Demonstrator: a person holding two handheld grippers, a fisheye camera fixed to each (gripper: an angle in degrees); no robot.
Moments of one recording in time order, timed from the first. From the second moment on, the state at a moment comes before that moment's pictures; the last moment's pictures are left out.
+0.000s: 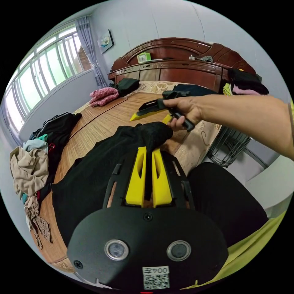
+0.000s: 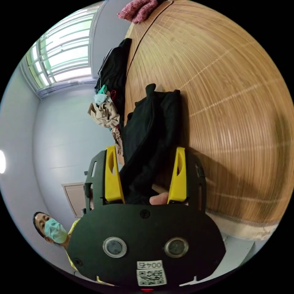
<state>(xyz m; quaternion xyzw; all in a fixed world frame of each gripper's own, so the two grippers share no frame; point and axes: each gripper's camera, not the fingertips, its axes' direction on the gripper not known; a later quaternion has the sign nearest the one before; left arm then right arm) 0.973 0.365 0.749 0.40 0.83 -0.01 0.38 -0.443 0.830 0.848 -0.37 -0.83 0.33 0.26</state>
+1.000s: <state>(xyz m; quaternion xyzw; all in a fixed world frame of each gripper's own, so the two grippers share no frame) 1.148 0.405 1.108 0.14 0.93 -0.22 0.25 -0.409 0.464 0.605 -0.28 -0.84 0.30 0.35</state>
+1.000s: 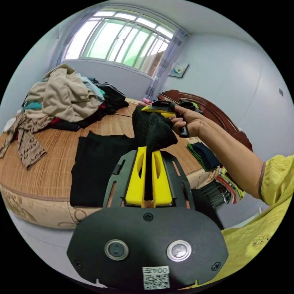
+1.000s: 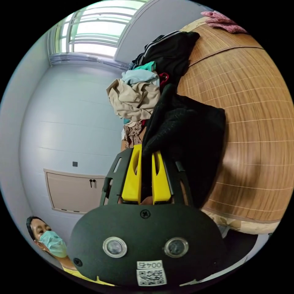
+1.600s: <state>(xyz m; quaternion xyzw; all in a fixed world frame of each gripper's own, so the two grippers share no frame) 1.378 0.440 1.228 -0.15 0.94 -0.30 0.06 -0.519 0.352 0.398 -0.32 -0.78 0.25 0.47</state>
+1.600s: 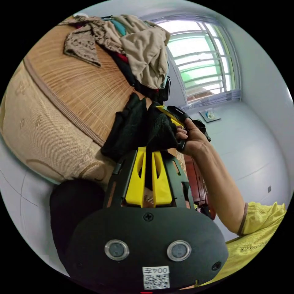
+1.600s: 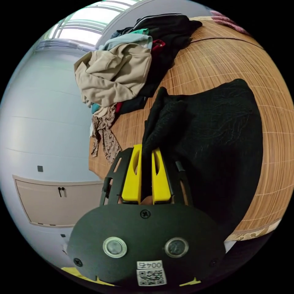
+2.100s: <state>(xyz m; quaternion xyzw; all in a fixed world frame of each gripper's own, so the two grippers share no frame) 1.424 0.438 1.269 -0.22 0.92 -0.31 -0.03 -0.391 0.358 0.278 -0.12 -0.80 0.16 0.57</state>
